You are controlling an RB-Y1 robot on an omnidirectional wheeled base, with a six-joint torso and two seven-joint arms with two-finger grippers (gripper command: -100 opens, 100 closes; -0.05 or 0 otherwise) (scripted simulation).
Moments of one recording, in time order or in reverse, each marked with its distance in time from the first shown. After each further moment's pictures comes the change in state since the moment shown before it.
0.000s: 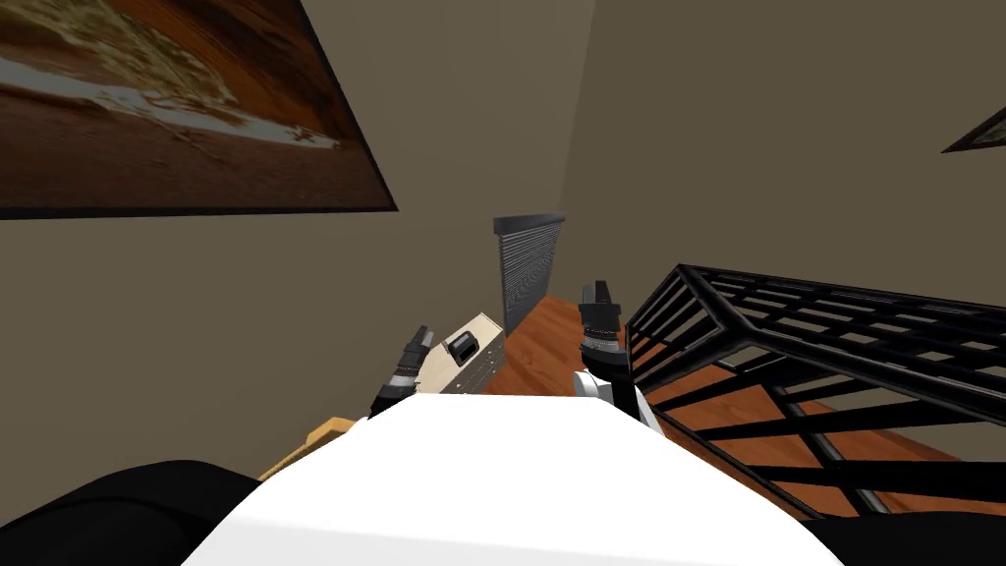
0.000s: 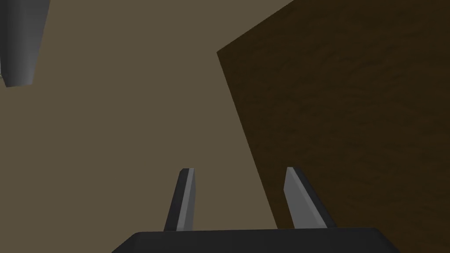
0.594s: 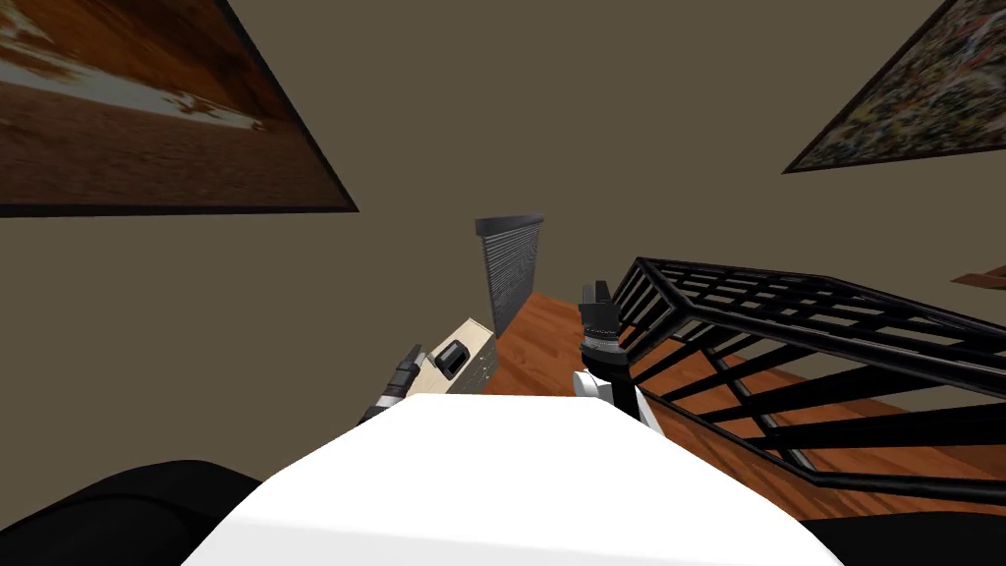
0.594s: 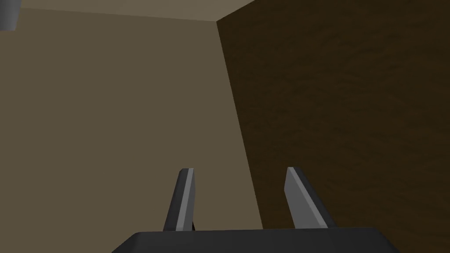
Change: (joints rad) left arm 0.043 0.059 0.033 0.204 -0.036 -0.022 0.084; right arm 0.000 0.000 0.000 0.000 0.000 0.000 0.000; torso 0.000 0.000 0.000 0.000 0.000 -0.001
